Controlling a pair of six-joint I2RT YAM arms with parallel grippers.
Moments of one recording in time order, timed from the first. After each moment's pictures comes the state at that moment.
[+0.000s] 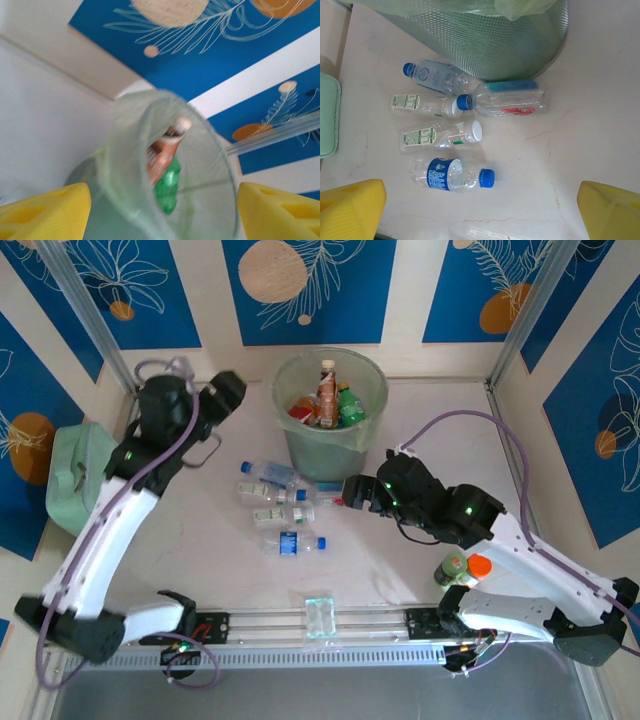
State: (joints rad) left arm -0.39 1.14 1.37 -0.53 -0.02 -0.89; right arm 0.92 1.02 1.18 -0.96 0.27 0.90
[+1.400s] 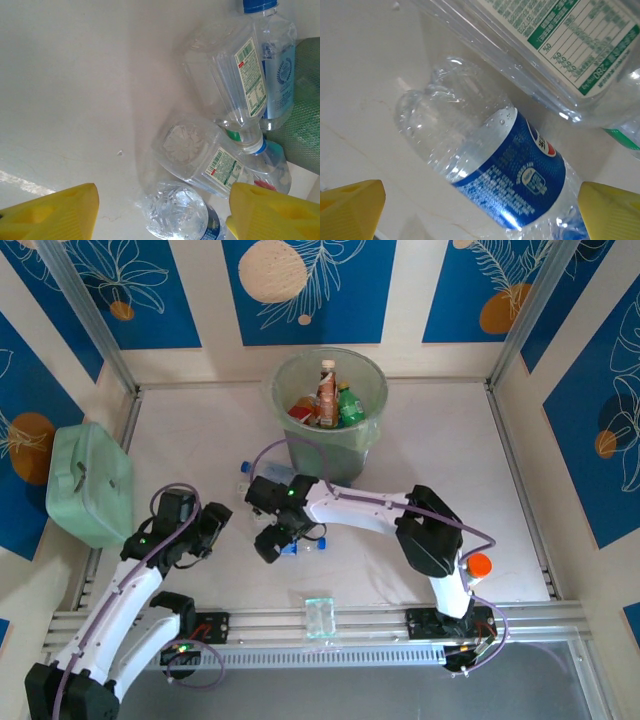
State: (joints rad) left arm -0.24 0.73 0.54 -0.72 0.16 -1.19; right arm 1.10 1.98 1.57 -0.95 -0.02 0.31
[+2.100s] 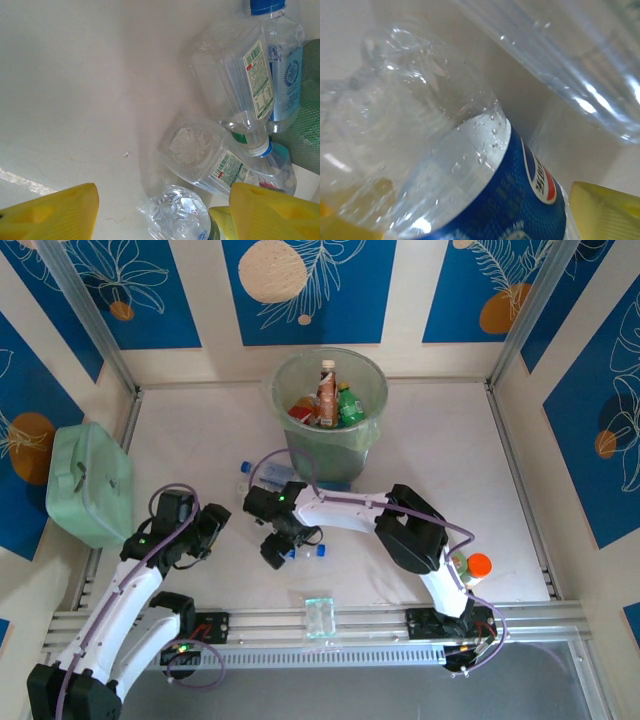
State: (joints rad) left arm -0.22 0.73 0.53 -0.72 0.17 -1.17; right arm 1.11 2.08 1.58 -0.99 -0.01 0.29
